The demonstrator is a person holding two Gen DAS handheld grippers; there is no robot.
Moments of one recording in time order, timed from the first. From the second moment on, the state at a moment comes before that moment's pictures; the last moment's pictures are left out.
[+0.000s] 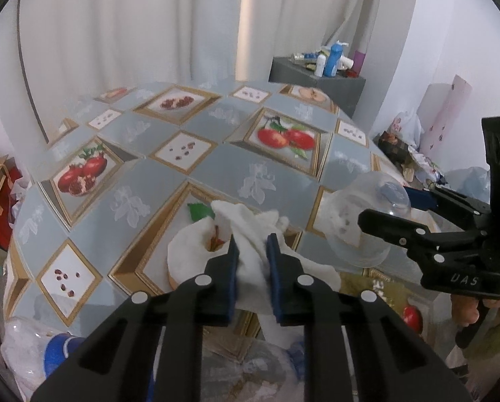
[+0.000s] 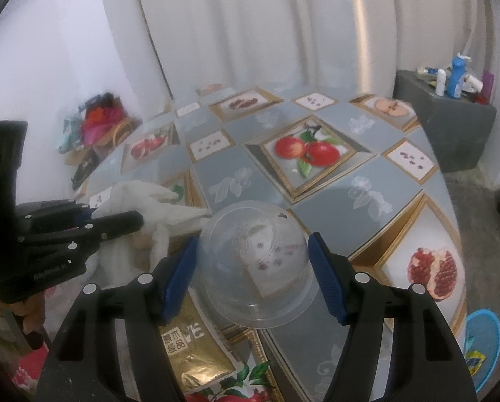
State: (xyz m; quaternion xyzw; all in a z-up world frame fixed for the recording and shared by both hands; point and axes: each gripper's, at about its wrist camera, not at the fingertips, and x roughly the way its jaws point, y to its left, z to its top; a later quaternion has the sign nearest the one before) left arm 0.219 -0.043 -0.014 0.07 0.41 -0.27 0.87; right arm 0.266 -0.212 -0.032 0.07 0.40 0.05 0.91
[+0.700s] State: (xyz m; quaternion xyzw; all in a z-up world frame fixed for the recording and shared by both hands) left arm 0.175 -0.072 0.097 0.07 0.30 -0.32 0.90; right arm 0.197 -0.260 0.044 0.10 0.31 -0.01 0.95
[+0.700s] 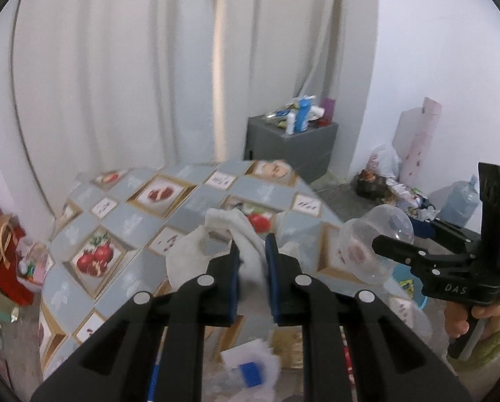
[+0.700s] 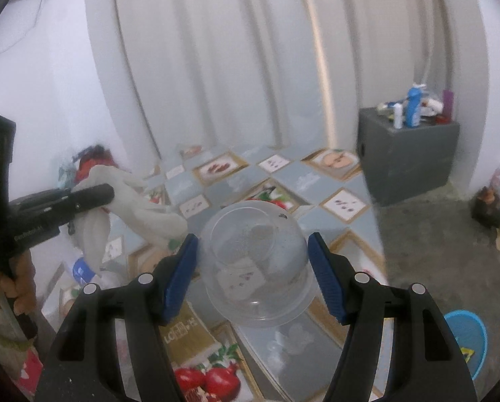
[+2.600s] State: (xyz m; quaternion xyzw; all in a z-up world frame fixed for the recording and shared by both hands) left arm 0.068 -0.534 -0.019 0.21 0.42 -0.54 0.70; right arm -0.052 -0.552 -0.102 0.39 0.26 -0.38 0.80
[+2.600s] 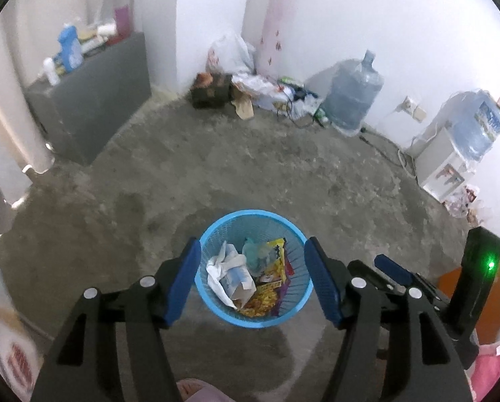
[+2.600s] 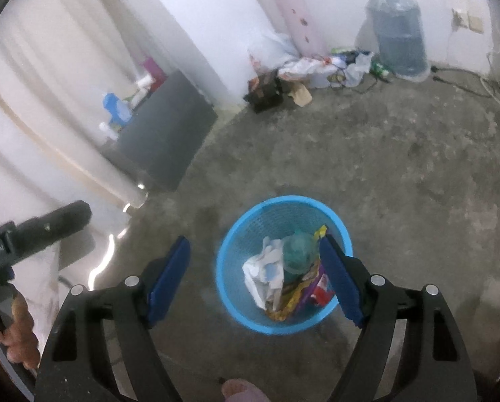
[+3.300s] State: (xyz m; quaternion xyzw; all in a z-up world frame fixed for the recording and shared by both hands) left arm 0.083 -0.208 0.053 0.14 0.35 -0.44 0.82; right arm 0.020 -0.406 -0.007 0.25 0.28 -0.20 0.91
